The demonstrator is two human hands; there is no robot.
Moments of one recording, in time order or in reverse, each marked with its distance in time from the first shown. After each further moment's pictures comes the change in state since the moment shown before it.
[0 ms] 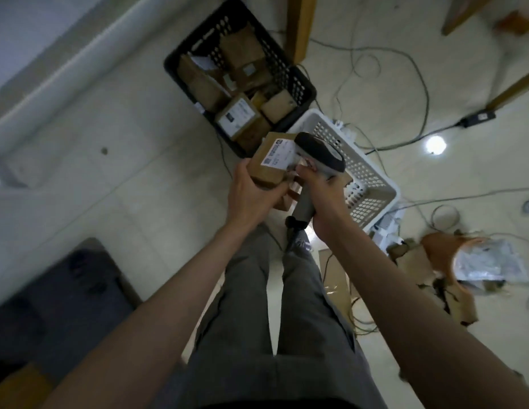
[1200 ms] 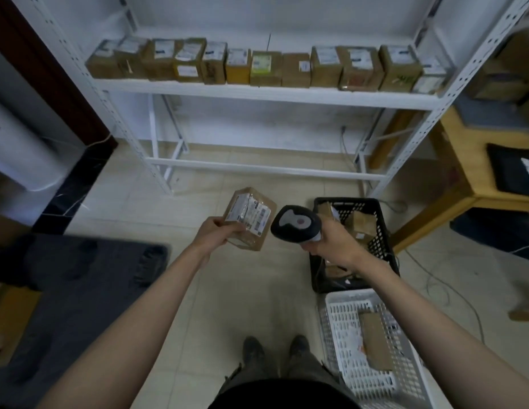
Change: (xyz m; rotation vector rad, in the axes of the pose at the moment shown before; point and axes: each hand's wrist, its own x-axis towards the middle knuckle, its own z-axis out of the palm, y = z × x) left_hand -0.186 -0.087 -0.367 -0.642 0.469 -0.235; right_hand -0.239 -0.075 0.240 -1.348 -0.989 -0.819
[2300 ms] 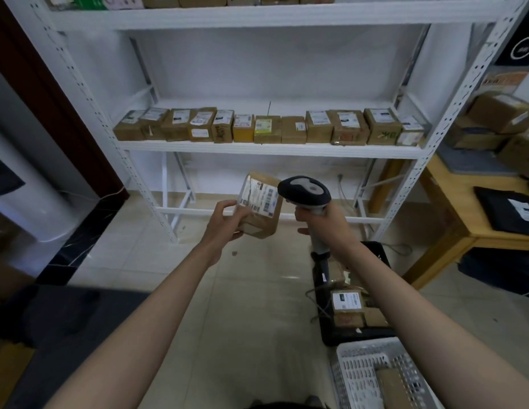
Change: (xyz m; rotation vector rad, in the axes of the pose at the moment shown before) left_hand -0.011 0.104 -0.006 -0.138 0.018 0.325; right_hand 0.041 -0.072 -0.033 0.567 0.351 -0.029
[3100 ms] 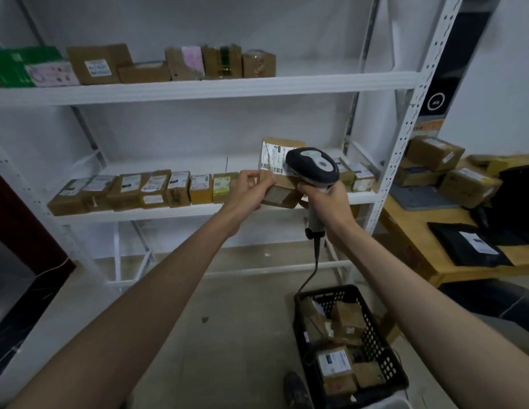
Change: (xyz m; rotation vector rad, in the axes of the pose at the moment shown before) left_hand 0.123 0.191 0.123 0.164 -0.186 0.304; right_hand 0.120 -0.110 -0.069 0.122 0.347 -0.253
